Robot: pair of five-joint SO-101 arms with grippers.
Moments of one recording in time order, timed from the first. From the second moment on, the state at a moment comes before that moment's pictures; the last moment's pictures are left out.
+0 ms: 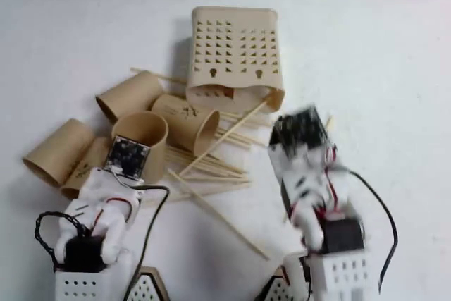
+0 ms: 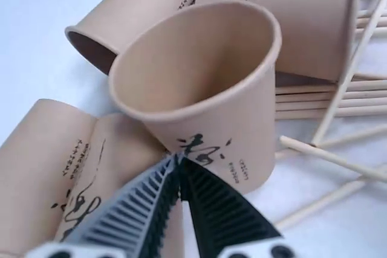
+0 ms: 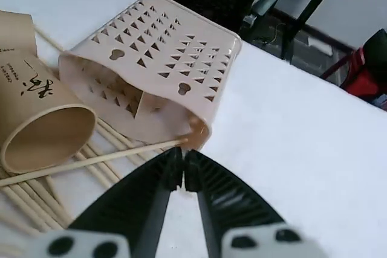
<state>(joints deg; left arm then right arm) -4.9 -102.5 89.0 67.2 -19.7 -12.1 -73.4 61.7 46.9 20.7</state>
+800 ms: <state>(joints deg) -5.1 -102.5 89.0 67.2 -19.7 -8.4 -1.9 34.9 22.2 12.6</state>
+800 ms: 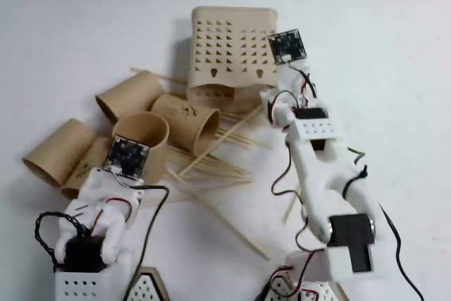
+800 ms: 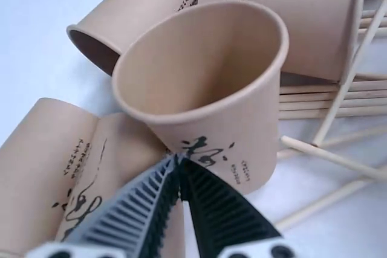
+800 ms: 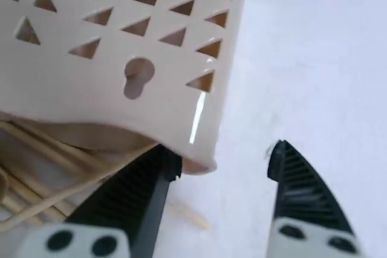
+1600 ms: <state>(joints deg) -5.1 -102.5 89.9 65.9 -19.7 -6.3 -15.6 32.9 28.0 12.6</state>
